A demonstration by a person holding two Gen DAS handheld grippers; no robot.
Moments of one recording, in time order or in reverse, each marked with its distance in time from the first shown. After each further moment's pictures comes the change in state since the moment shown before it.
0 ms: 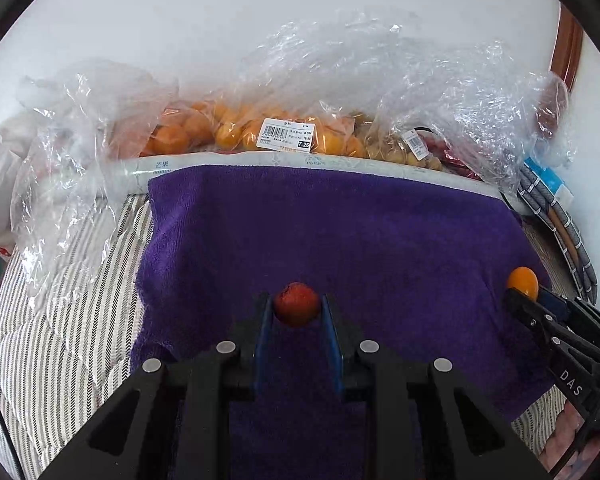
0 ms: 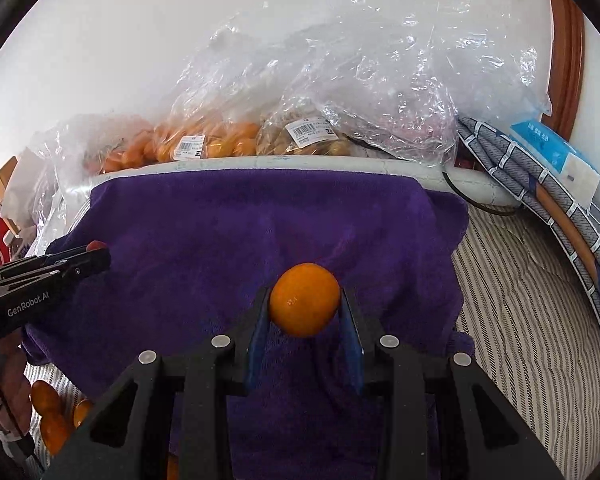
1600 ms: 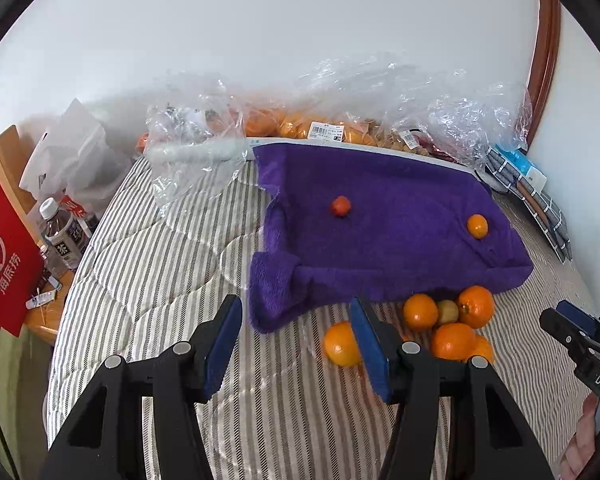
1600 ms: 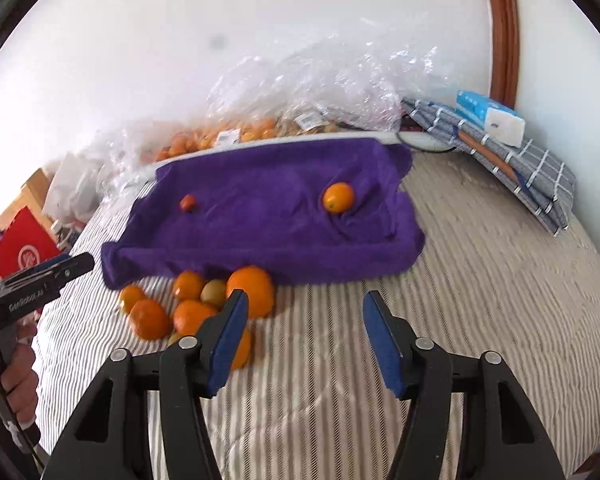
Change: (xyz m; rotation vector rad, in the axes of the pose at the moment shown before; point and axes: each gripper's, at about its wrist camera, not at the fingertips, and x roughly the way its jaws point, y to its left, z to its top) left arm -0.136 0.034 -0.088 -0.020 -0.047 0.077; right arm -0.144 0.022 -0.088 0.097 0.006 0.027
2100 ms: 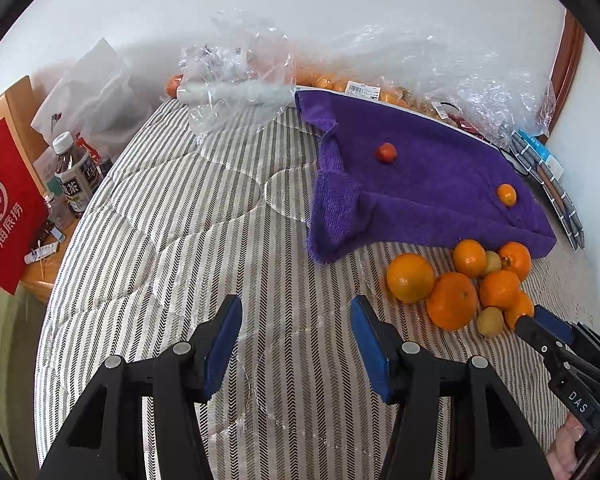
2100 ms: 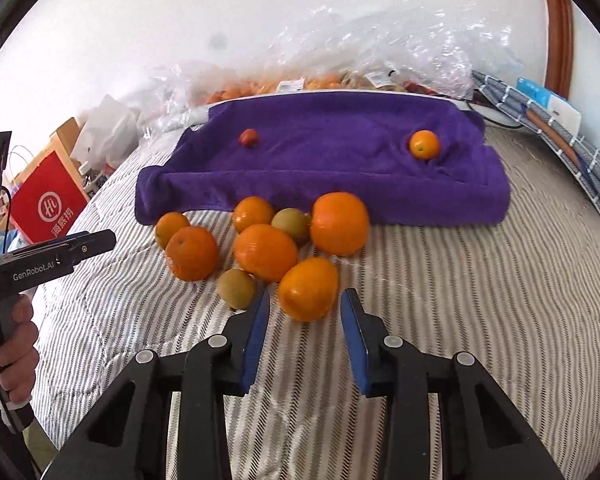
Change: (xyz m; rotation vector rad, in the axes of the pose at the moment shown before) left arm 0.018 0.045 -0.040 -0.068 0.084 -0.011; right arm 0.040 0.049 -0.040 -0.106 0.073 0.086
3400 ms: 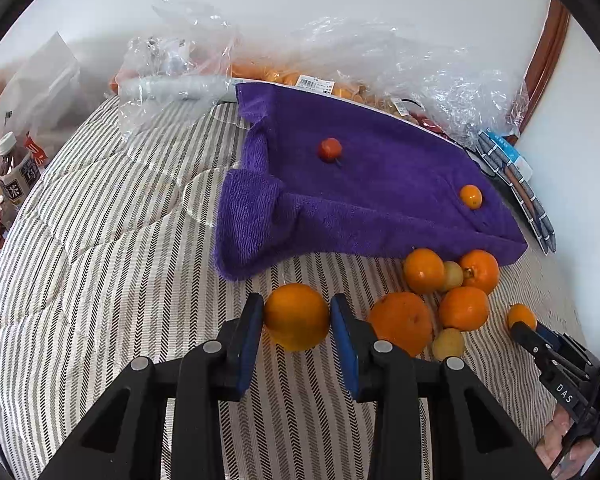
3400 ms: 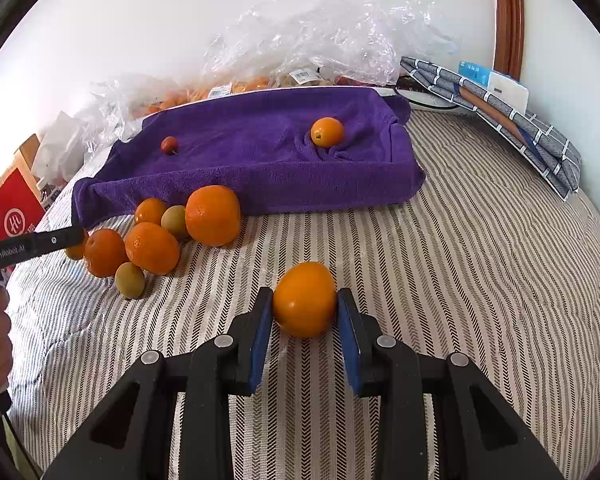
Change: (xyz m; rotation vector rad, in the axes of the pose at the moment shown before) left arm 0.033 -0.031 0.008 0.006 -0.007 -0.147; right arm -0.010 -0.066 -0.017 0.070 -0.035 -0.122
